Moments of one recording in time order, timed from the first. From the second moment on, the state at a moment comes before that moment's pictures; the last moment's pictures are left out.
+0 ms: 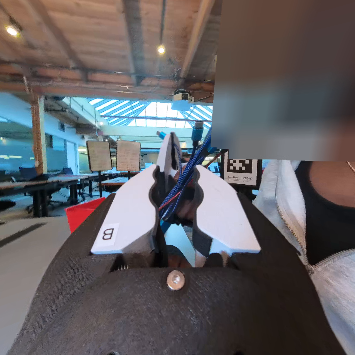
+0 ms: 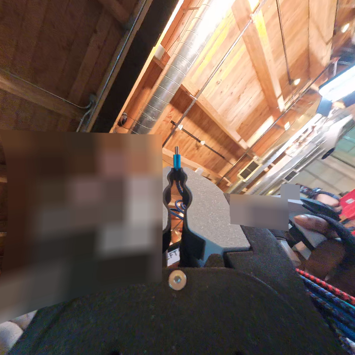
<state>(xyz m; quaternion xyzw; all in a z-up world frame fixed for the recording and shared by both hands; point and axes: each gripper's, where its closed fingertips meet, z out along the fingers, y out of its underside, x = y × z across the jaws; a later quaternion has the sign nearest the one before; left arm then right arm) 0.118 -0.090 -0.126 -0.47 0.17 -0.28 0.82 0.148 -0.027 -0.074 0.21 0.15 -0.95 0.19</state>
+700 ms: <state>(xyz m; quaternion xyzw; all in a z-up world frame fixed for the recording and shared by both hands) 0.158 -0.121 -0.117 -0.40 0.28 -0.32 0.81 0.135 -0.065 -0.089 0.21 0.14 -0.91 0.31</state>
